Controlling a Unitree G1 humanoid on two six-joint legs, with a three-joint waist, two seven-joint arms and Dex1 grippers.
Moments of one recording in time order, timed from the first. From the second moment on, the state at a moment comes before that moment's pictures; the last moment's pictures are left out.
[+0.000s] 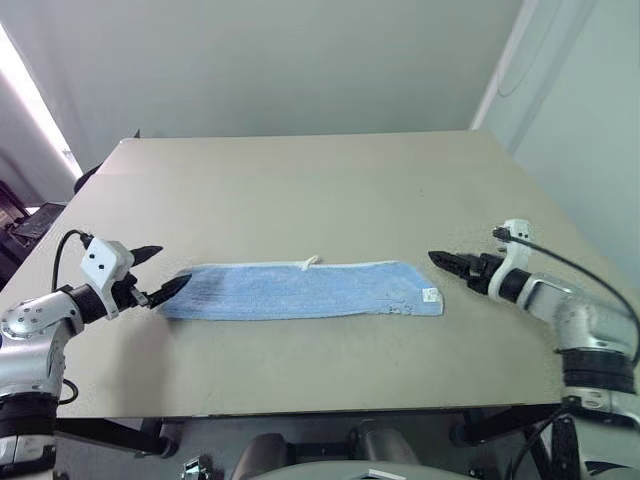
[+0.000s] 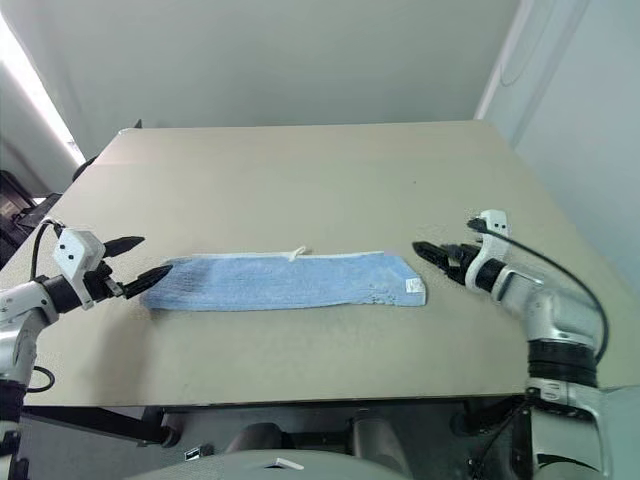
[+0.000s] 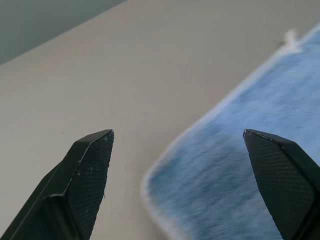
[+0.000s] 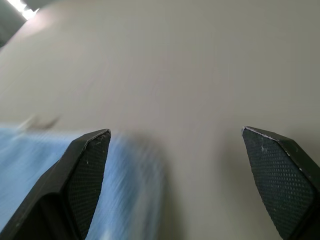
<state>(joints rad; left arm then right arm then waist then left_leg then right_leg) -0.08 0.78 0.26 0.19 -0.37 0.05 -1.00 -0.37 -0.64 -0.30 0.24 0.68 1.08 0.67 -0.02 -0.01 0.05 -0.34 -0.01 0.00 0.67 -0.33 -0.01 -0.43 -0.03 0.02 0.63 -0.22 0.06</state>
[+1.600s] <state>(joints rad) 0.10 0.75 0.09 -0.26 -0.41 0.40 -0.98 -0.40 -0.55 -0.38 0.40 0.82 1.38 0.68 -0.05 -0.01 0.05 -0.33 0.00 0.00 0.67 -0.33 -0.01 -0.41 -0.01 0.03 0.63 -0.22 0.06</state>
